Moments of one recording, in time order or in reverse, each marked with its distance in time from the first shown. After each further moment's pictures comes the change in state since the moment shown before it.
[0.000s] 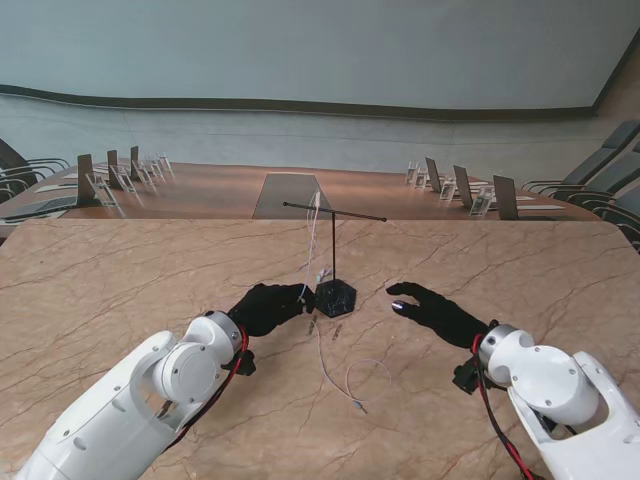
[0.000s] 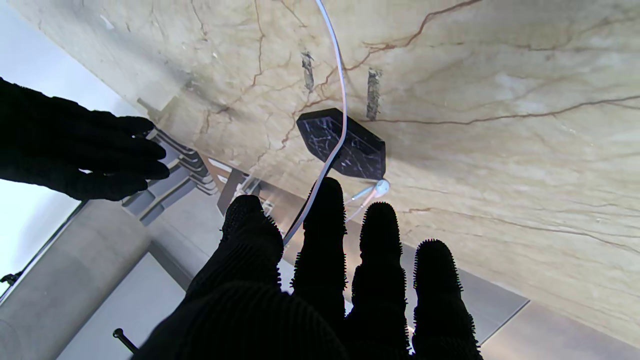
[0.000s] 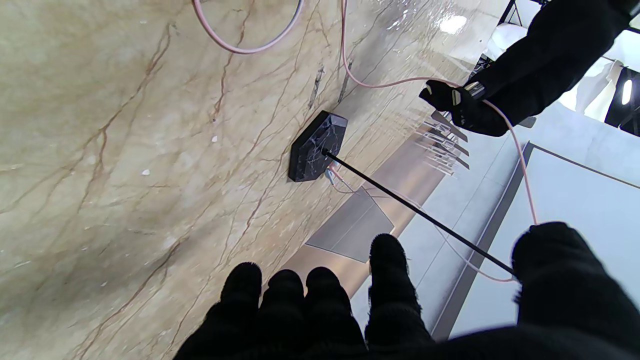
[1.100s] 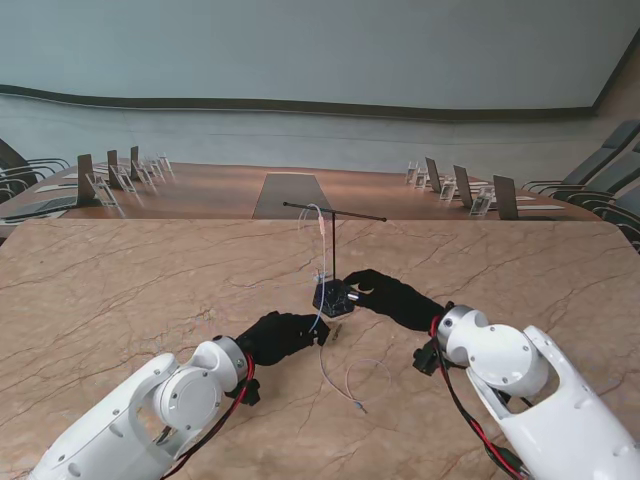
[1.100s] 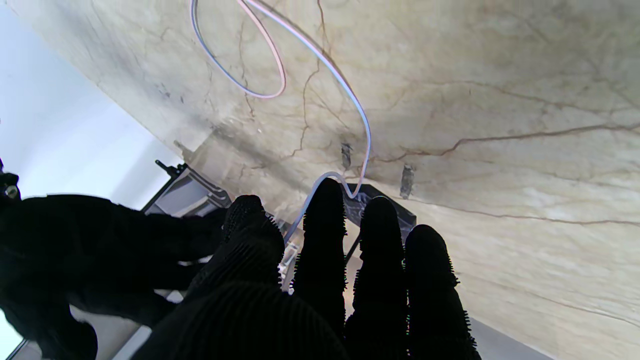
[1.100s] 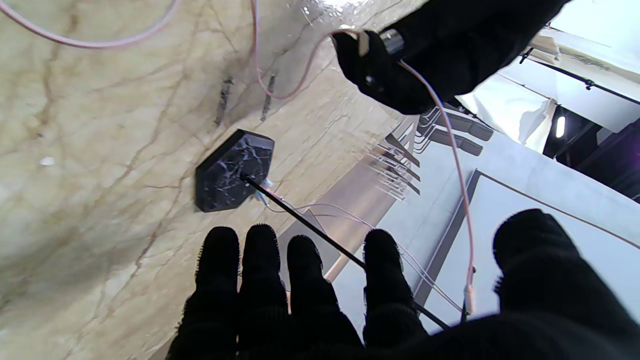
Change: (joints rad) left arm 0.073 0.021 0.021 -0.052 -0.005 -0.046 -0.050; right arm 0.169 -0.006 -0.202 0.058 0.041 -0.020 -0.041; left_hand 0.000 0.000 0.011 -0.003 0.005 0.008 -0.008 0.026 -0.011 -0.001 0.021 0.031 -0.044 0.024 0.319 0.309 0.039 -0.058 0.563 0.384; right_hand 0.119 -0.002 -0.036 0.000 0.000 0.053 0.113 -0.023 0.009 0.174 0.477 0.168 0.025 0.231 0.580 0.317 0.052 0.217 0.429 0.130
